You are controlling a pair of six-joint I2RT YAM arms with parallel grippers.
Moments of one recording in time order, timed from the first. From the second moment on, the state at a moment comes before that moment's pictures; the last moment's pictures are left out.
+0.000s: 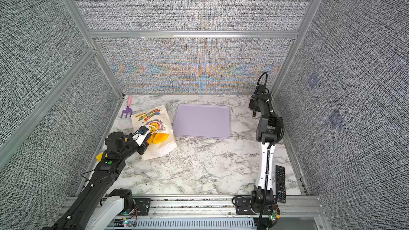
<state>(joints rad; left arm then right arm) -0.11 0.82 0.46 -0.10 0.41 0.52 -0.16 2.59 2.32 -0.84 0.10 0.11</state>
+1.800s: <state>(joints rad) -0.12 0.79 0.45 -0.10 0.43 0.50 -0.01 1.90 1.20 -0.53 0.13 0.20</state>
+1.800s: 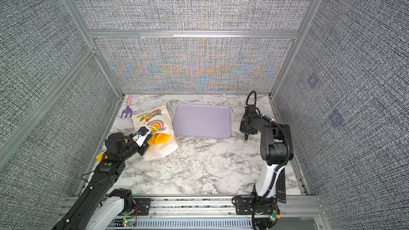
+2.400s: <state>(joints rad) -0.13 0.76 0.45 -0.10 0.44 0.49 -0.01 1.54 1.20 -0.85 0.05 0.19</state>
